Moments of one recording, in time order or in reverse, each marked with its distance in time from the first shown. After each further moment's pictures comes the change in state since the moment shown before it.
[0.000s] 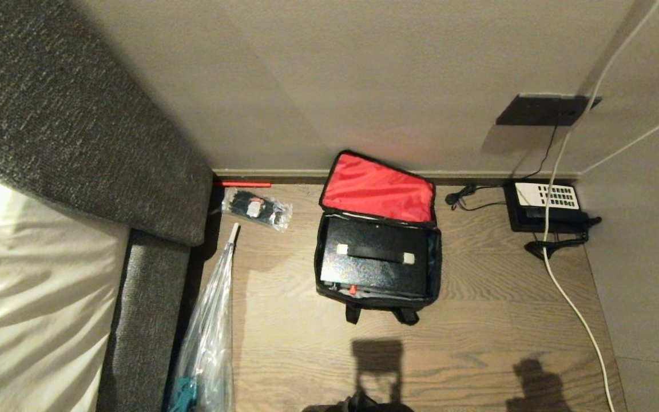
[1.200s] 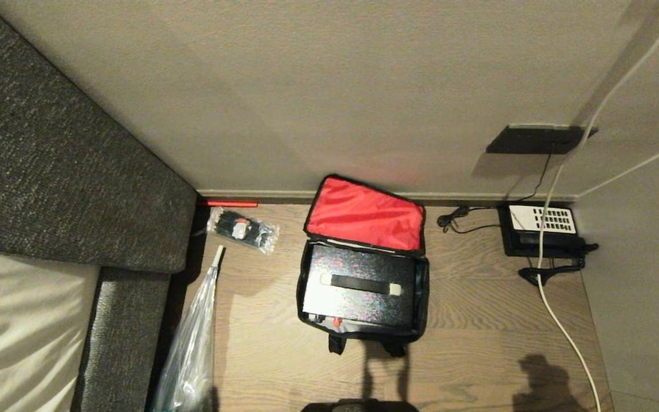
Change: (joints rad) left arm 0.001 0.000 -0.002 -0.001 -0.004 -0.024; right arm 0.001 -0.027 0.024 0.010 -0.002 -0.006
